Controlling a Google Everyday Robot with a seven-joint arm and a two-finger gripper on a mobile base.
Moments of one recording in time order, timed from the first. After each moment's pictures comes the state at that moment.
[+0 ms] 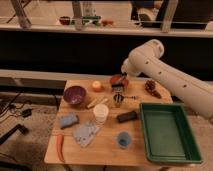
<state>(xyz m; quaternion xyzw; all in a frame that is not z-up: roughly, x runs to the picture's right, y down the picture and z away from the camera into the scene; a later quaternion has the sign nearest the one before) 0.116 -0.102 0.769 -0.03 -0.08 -0.30 0.95</state>
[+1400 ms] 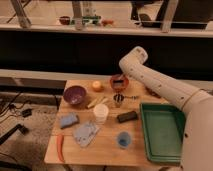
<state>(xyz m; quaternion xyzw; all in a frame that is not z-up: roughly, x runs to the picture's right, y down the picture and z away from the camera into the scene) 0.137 -0.122 0.874 -0.02 0.01 -0.28 0.96</state>
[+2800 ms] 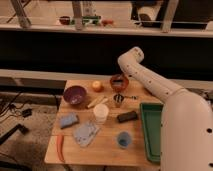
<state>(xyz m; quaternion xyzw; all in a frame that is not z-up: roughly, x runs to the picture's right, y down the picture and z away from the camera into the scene) 0.140 -0.128 0.937 -0.04 0.01 -0.27 0.96</state>
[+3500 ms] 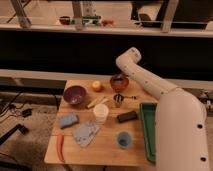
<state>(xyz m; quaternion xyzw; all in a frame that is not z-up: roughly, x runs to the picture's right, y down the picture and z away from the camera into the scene) 0.149 -0.137 0.954 -0.03 0.03 -0.28 0.96</state>
